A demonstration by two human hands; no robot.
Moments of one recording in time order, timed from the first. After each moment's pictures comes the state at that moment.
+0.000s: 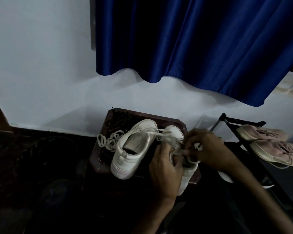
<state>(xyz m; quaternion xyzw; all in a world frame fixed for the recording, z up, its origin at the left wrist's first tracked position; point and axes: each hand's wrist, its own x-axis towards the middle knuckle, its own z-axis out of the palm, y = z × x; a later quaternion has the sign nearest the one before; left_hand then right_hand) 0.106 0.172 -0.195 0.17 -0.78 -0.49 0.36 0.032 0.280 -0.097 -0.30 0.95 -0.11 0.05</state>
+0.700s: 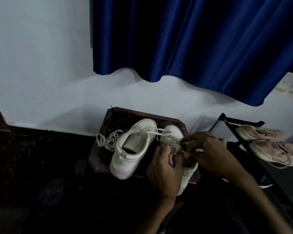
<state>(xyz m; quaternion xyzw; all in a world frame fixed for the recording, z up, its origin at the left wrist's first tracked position) 0.106 0.175 -0.201 0.17 -0.76 -0.49 0.39 0.047 0.281 -0.098 -0.32 0.95 -0.05 0.01</state>
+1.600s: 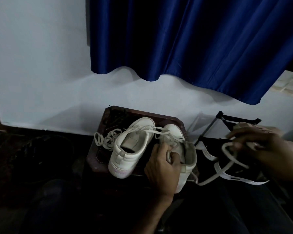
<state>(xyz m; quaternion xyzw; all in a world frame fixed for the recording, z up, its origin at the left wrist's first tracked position) 0.106 0.172 -0.199 0.18 -0.78 -0.47 0.37 0.072 0.365 -0.039 -0.23 0.94 -0.24 -0.01</state>
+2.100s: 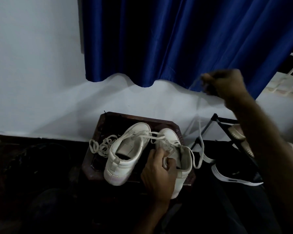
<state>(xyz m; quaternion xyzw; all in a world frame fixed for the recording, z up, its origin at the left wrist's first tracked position) 0.105 0.173 -0.200 0.19 -0.78 -0.48 0.36 -0.053 0.265 0.010 -0.11 0.87 -0.47 -0.10</state>
